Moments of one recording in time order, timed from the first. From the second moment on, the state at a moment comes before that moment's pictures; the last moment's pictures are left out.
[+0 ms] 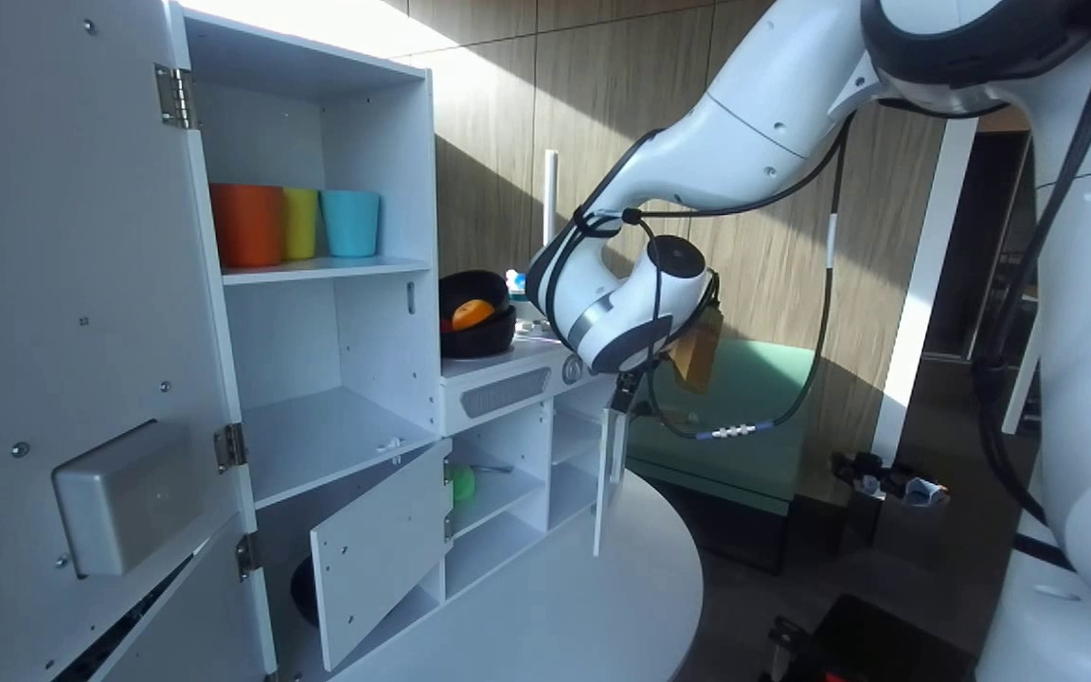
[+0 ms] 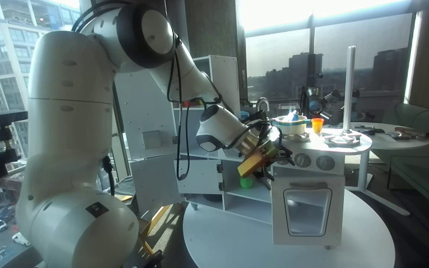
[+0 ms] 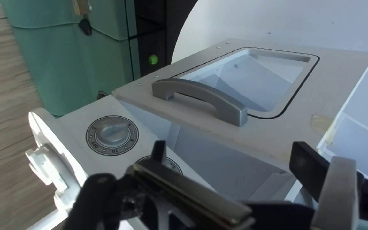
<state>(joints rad) 0.09 0.22 0.01 -2.30 1.54 3.70 -2.15</state>
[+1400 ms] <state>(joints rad) 0.03 0.37 0.05 -1.86 2.30 3.83 -2.13</state>
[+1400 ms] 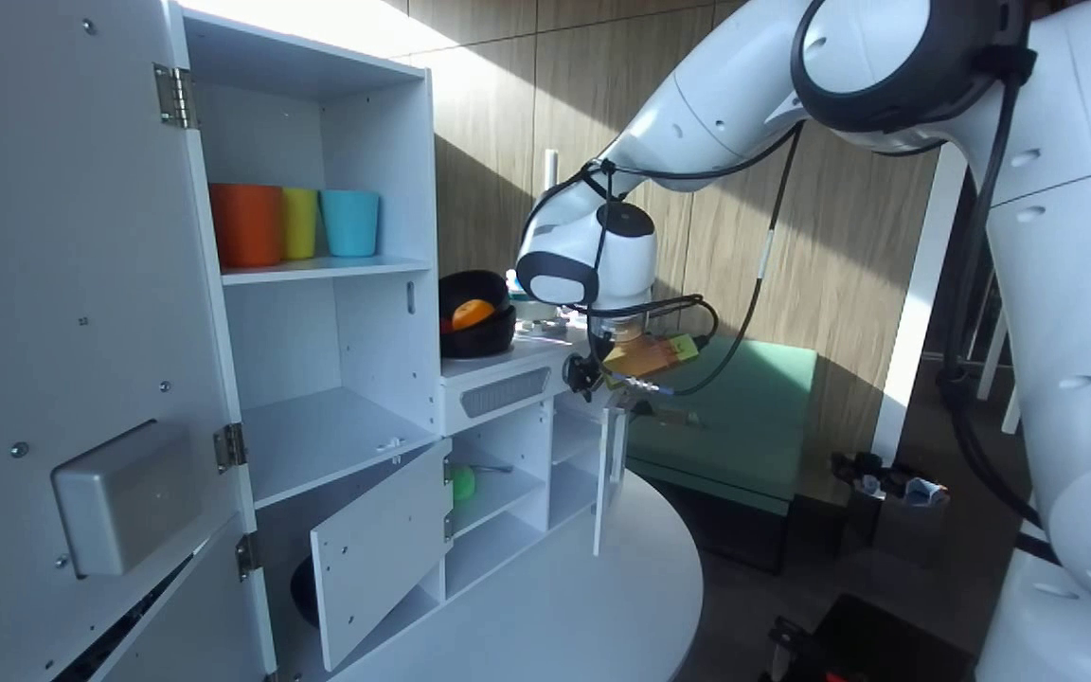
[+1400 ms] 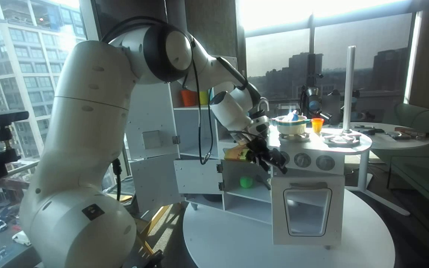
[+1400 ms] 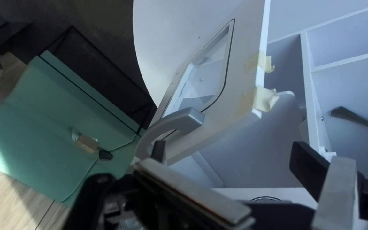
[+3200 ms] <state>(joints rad) -0.05 0.45 0.06 -1.89 2.29 3.78 -2.29</state>
